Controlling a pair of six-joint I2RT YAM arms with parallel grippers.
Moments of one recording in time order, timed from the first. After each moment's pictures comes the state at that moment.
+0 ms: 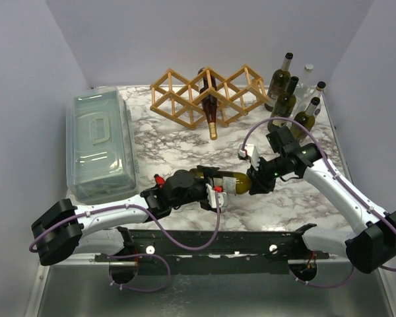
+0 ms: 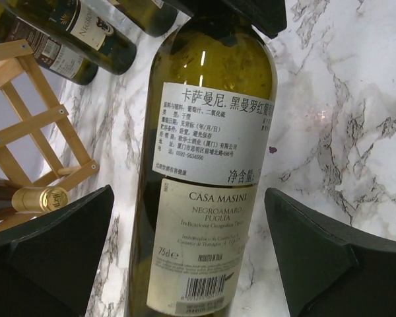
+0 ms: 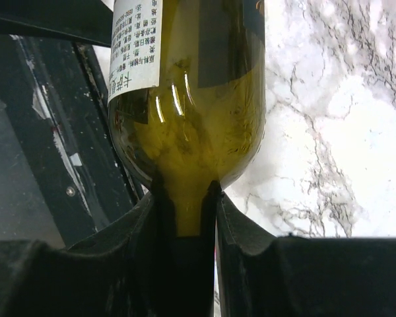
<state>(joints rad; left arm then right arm) -1.06 1.17 0.55 0.32 0.12 0.69 0.46 1.19 1.02 -0.99 -0.57 -0.61</state>
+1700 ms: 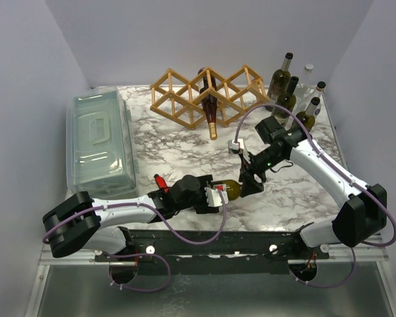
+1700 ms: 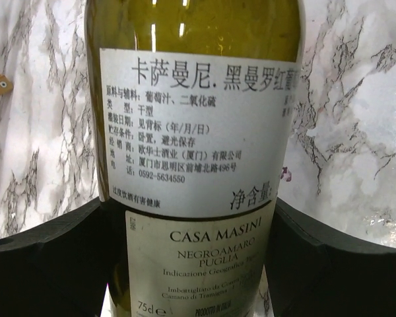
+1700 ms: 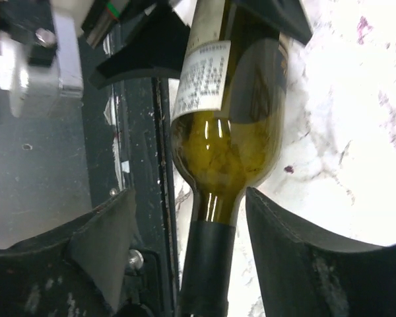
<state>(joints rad) -1.06 1.29 0.50 0.29 0.03 0.54 0.47 1.41 1.19 -1.15 -0.84 -0.79</state>
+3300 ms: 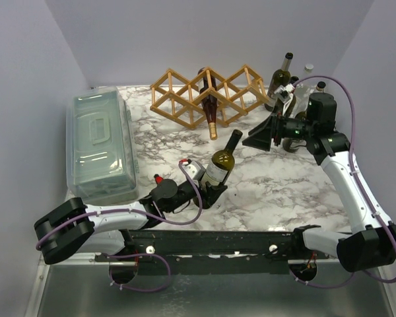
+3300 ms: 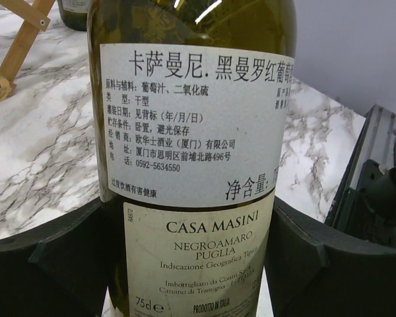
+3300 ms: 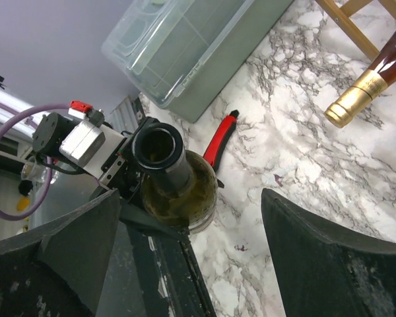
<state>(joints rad) -1.03 1.20 0.35 0.86 -0.05 -0.21 0.15 1.19 1.19 -0.41 -1.07 0.22</state>
